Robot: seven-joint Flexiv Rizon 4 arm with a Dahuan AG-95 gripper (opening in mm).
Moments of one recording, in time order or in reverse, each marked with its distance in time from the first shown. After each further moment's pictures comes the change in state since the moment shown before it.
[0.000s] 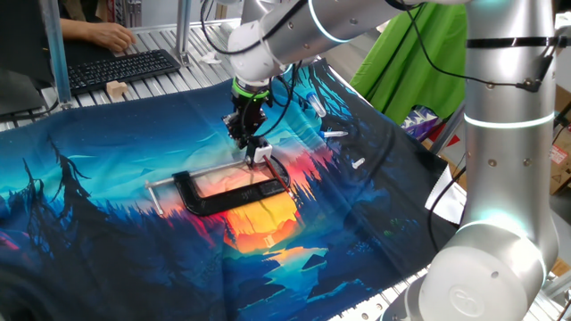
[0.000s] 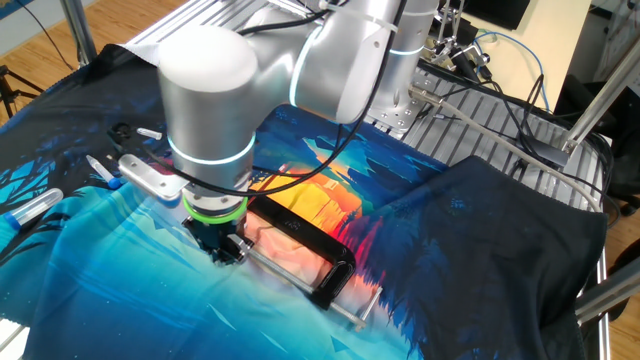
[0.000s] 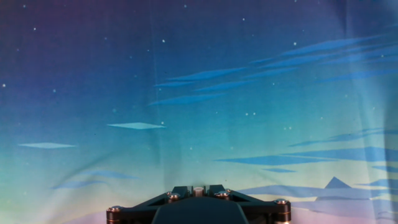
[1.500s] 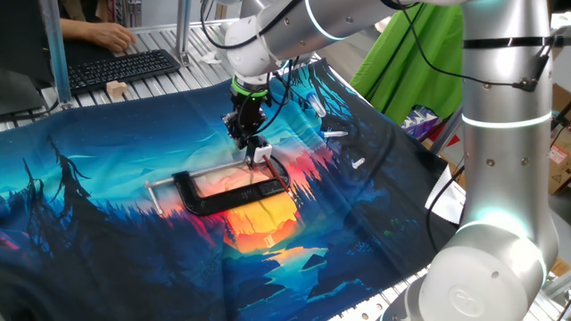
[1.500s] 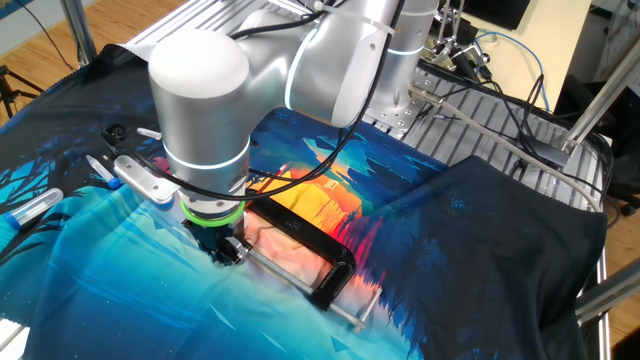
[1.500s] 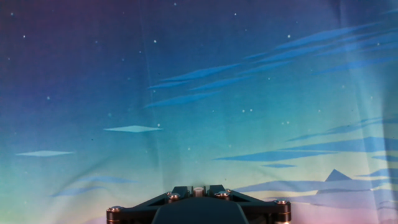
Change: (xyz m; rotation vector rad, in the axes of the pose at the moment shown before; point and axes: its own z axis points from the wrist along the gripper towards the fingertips) arm 0.001 0.000 0.000 0.008 0.013 0.053
